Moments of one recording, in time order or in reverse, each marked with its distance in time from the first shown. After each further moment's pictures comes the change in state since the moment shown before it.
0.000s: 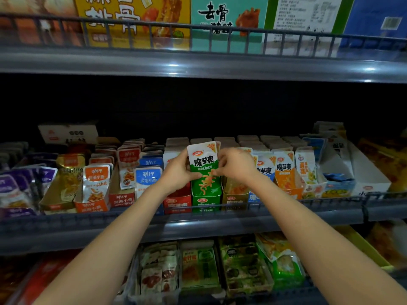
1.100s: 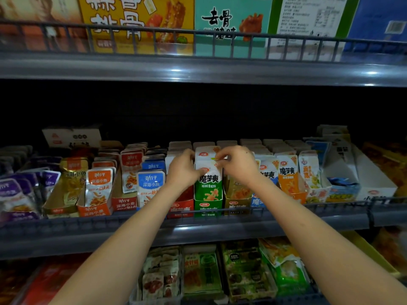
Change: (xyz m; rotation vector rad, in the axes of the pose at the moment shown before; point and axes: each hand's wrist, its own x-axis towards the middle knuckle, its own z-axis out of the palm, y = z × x) left_hand 0.018 0.003 0.008 0.235 0.173 -0.077; right_hand 0.006 0.000 -0.001 0.159 0.154 -0.025
